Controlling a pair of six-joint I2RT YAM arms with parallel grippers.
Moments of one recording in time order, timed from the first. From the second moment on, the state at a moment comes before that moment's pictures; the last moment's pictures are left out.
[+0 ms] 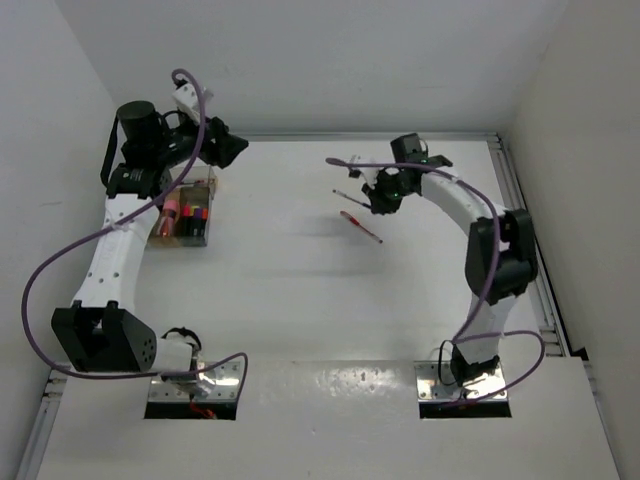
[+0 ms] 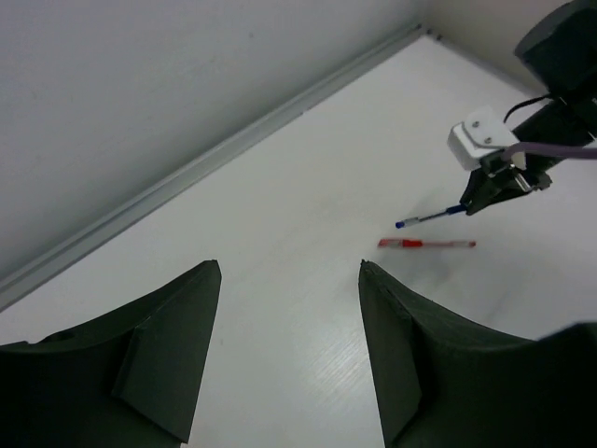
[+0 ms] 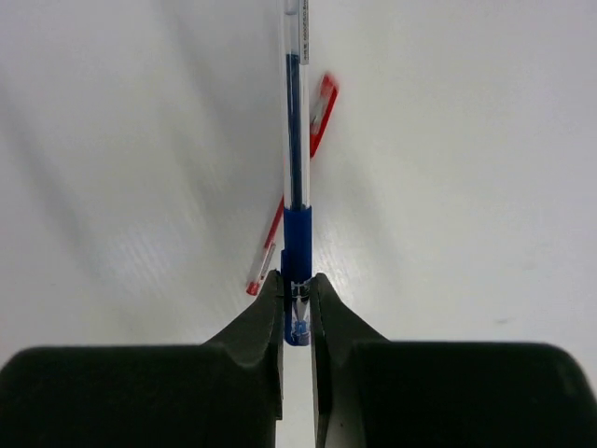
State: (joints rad) left arm 0.01 1.38 1.43 -0.24 0.72 0.14; right arm 0.28 1.95 1.46 -0.63 -0.42 -0.84
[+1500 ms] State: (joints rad) left arm -0.22 1.41 1.32 0.42 0.86 -0.63; right arm 0.52 1.57 1.30 0.31 -0.70 0.62
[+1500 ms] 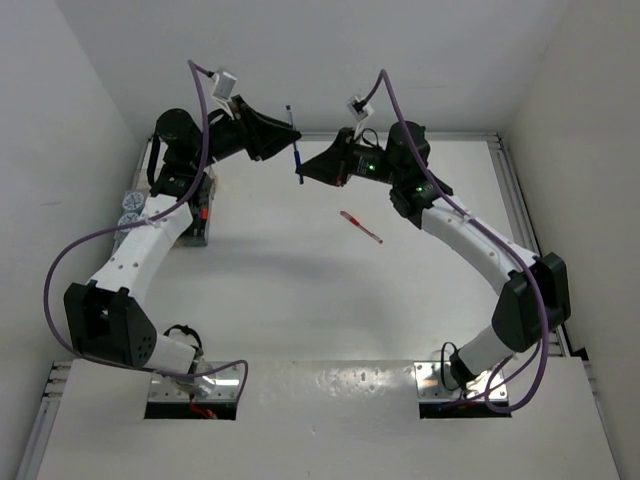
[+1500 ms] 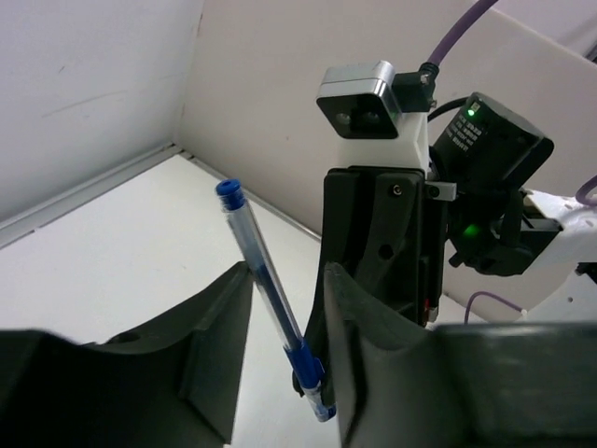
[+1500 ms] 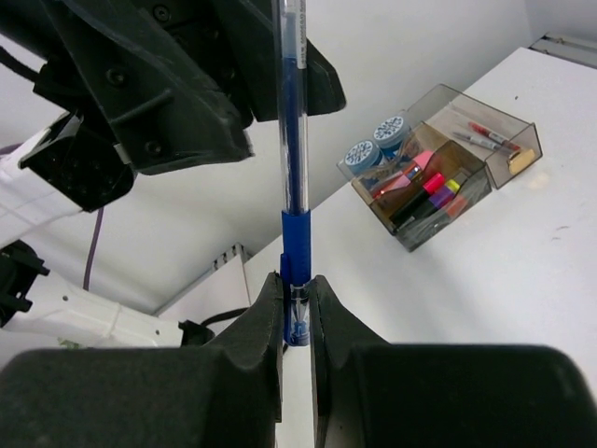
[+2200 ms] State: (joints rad) left arm -0.08 1.60 1.76 -0.27 0.89 0.07; right arm 0.44 1.55 1.29 0.12 -0.75 0.46
